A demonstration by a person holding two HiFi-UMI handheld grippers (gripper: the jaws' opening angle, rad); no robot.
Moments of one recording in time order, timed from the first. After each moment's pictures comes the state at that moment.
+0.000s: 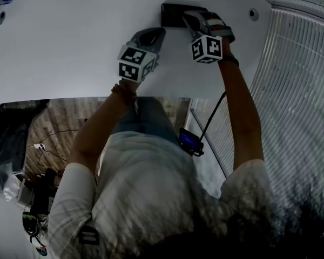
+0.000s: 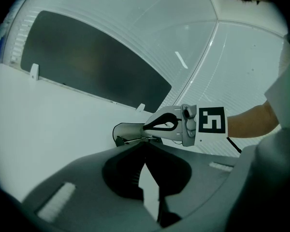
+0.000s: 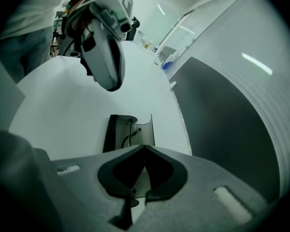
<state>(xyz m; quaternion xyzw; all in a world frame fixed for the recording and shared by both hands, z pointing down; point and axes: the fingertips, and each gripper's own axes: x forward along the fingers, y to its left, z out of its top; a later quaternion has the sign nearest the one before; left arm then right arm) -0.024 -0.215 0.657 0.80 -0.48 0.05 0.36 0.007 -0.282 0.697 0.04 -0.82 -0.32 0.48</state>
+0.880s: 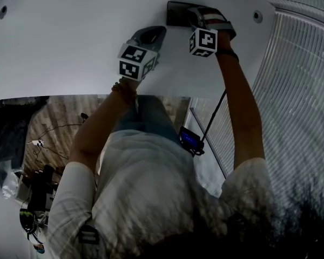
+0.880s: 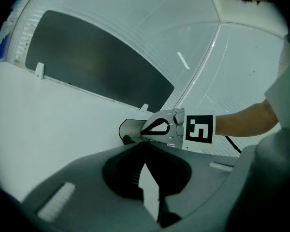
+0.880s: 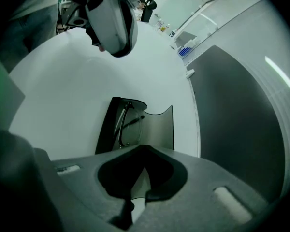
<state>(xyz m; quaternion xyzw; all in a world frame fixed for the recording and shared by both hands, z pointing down) -0.035 -0.212 0.659 0.79 -0.49 0.05 0.37 0.008 -0.295 0.733 -0.01 -0.75 -0.36 0.56</state>
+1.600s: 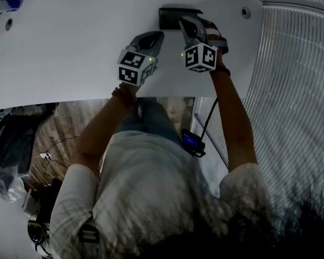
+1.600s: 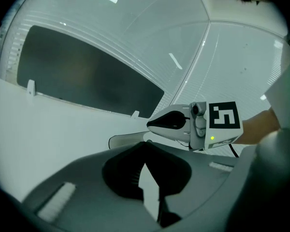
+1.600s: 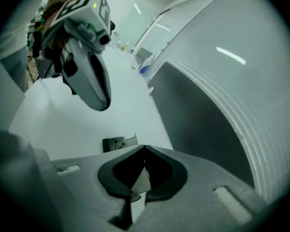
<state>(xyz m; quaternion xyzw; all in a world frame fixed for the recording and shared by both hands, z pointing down) -0.021 -0.216 0.623 0.81 -0.48 0.06 0.33 0.007 -0.277 0.639 0.16 -0.83 -0.27 0.45</state>
